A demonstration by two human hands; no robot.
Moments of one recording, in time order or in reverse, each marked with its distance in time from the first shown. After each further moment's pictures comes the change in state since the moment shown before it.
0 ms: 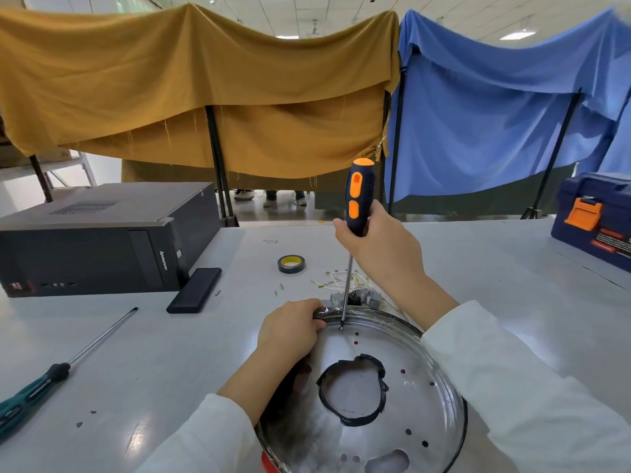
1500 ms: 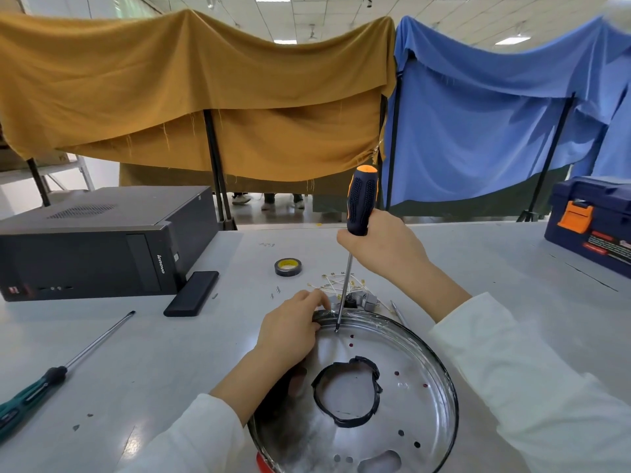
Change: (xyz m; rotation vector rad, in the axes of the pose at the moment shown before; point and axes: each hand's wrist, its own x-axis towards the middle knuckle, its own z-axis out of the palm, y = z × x) left_hand -0.005 0.003 -0.005 -0.070 0.053 0.152; right_hand 0.007 -0.008 -0.024 -0.028 -0.178 0.049
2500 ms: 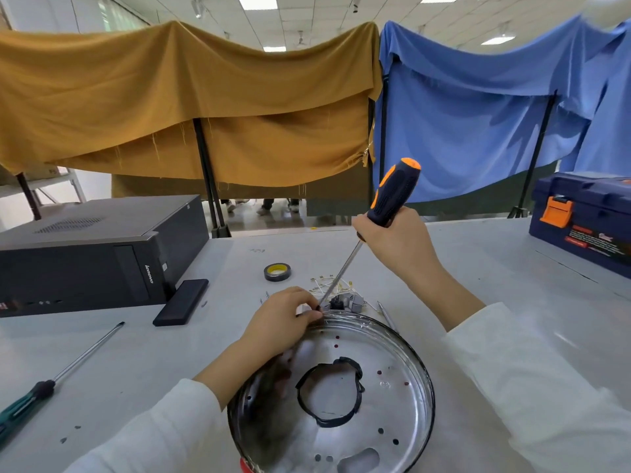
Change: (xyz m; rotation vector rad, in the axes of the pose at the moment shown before) left_hand 0.014 0.008 -0.012 -0.150 0.002 0.056; right_hand -0.012 0.025 -0.029 0.392 0.190 0.103
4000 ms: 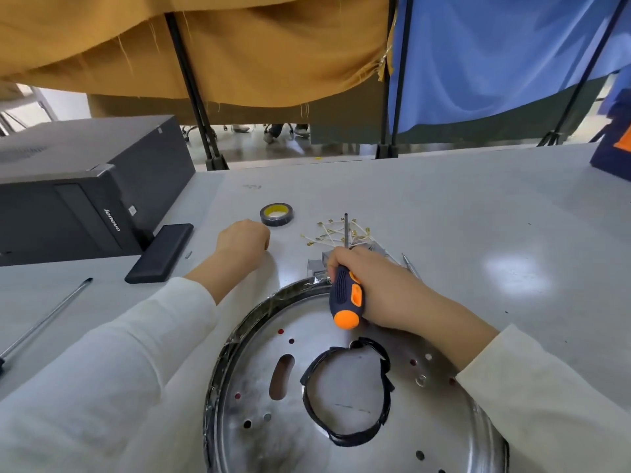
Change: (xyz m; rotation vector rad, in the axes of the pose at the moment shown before) left_hand 0.093 -0.108 0.012 0.727 -0.271 -0.298; right_hand -0.028 0.096 0.073 -0.366 -0.791 -0.135
